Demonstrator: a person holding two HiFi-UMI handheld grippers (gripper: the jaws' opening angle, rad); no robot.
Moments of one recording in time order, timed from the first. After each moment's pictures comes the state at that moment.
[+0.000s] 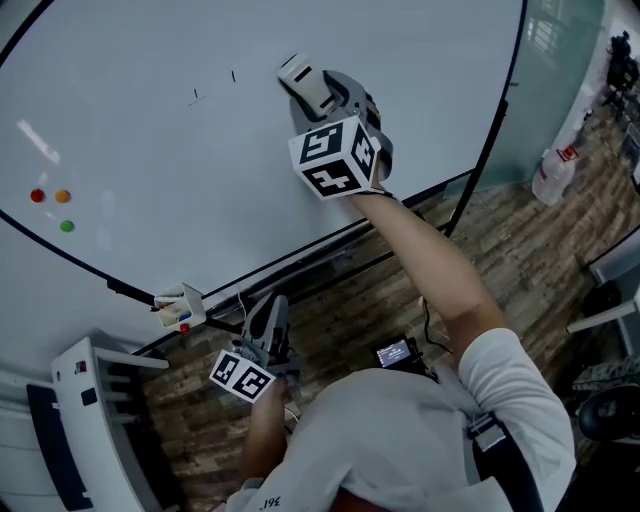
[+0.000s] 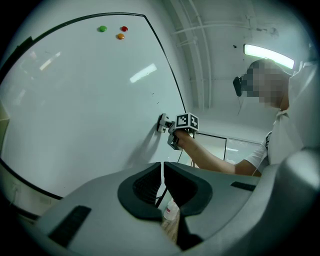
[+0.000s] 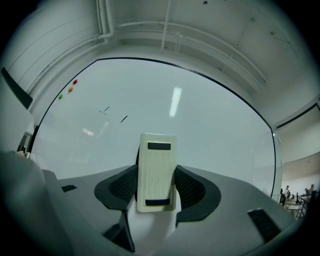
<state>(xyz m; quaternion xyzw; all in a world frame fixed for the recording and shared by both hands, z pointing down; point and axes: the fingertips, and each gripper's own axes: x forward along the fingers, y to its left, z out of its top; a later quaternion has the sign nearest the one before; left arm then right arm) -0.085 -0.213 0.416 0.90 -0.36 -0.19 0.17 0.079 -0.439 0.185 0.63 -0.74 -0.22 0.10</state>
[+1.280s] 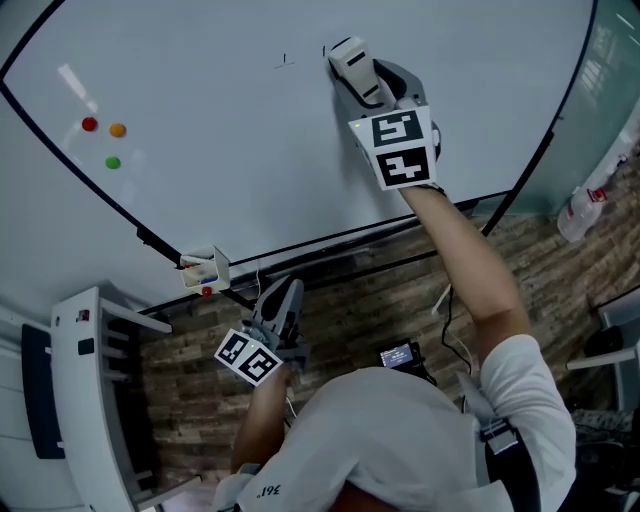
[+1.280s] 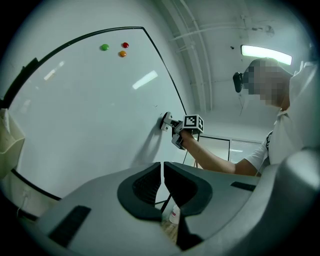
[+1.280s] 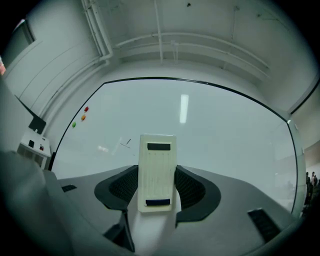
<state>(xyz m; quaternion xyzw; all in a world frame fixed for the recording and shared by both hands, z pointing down) -0.137 -0.197 0.407 0.89 -0.38 -0.20 0.16 0.012 -0.411 0.158 0.56 -0.80 -0.21 0.04</state>
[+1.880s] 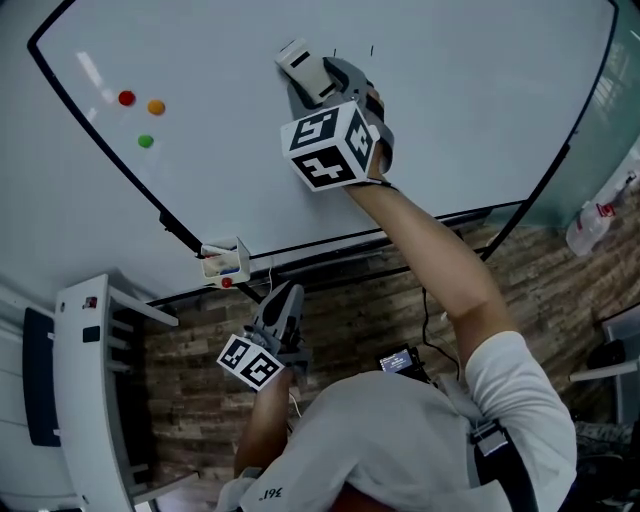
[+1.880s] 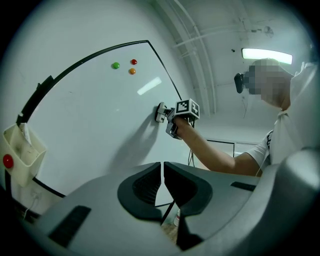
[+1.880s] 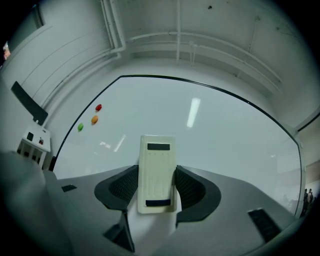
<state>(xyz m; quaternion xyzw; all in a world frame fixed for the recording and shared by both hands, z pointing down) -0.199 -0.174 0.409 0.87 -0.41 -0.22 0.16 -0.132 -0.398 0.140 0.56 -0.79 -0.25 0.08</state>
